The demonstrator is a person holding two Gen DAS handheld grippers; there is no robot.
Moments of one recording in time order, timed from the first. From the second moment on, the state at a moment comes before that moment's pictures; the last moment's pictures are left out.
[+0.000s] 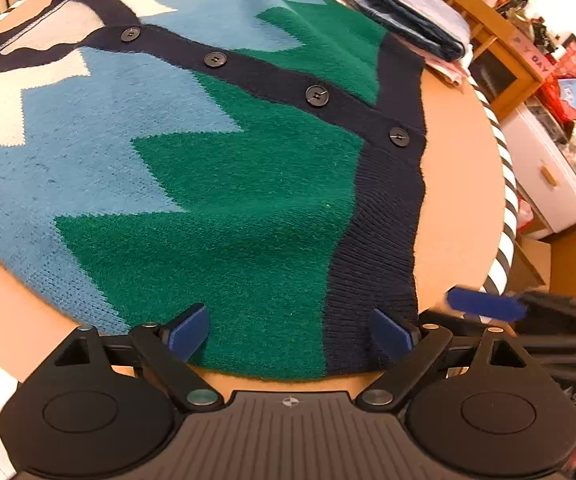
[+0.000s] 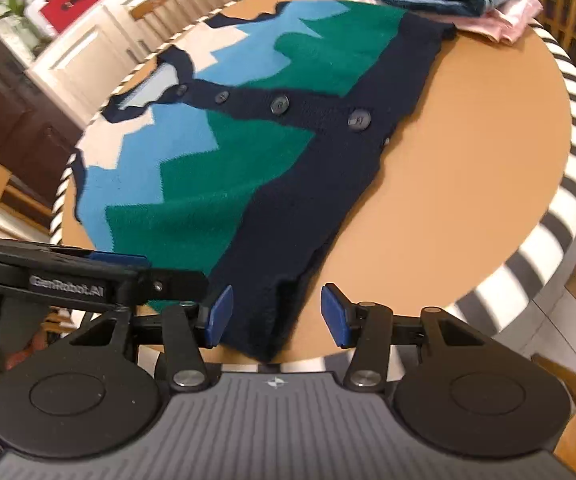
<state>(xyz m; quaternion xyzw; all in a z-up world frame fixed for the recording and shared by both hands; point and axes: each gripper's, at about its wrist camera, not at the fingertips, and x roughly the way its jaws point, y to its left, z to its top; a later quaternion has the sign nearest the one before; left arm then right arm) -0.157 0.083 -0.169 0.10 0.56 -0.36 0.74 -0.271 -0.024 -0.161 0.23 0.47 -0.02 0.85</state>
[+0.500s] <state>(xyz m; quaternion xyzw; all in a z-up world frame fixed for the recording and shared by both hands) -0.153 0.096 -0.171 0.17 0.51 -0.36 0.76 -0.341 -0.014 -0.203 0.54 0.35 -0.16 0.75</state>
